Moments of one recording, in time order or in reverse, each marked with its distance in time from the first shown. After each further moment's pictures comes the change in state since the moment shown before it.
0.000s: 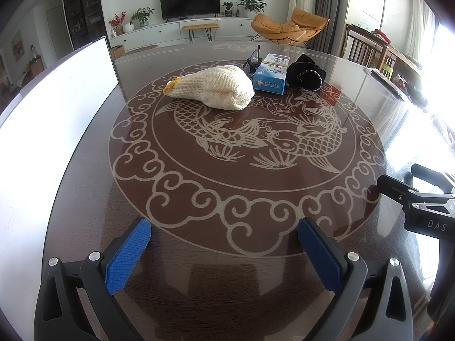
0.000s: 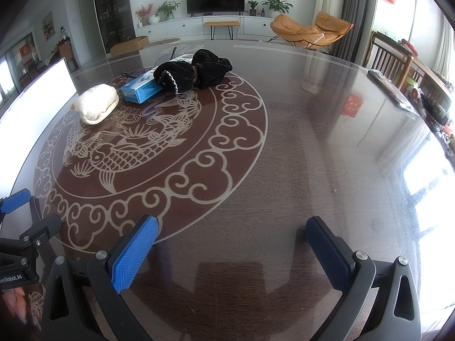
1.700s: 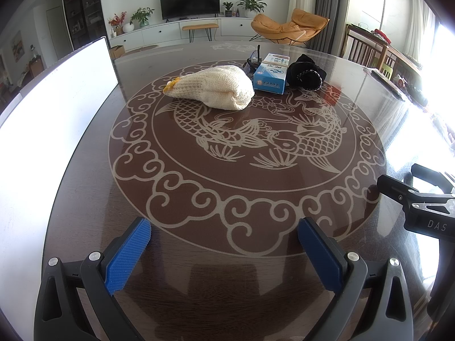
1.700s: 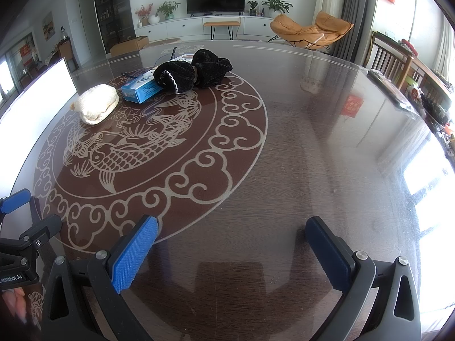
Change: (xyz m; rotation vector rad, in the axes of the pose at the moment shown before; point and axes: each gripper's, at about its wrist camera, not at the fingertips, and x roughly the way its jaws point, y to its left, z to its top) left arm 0.001 0.000 0.000 0.000 -0.001 -0.001; right arm 0.000 0.000 0.000 0.000 0.000 0.000
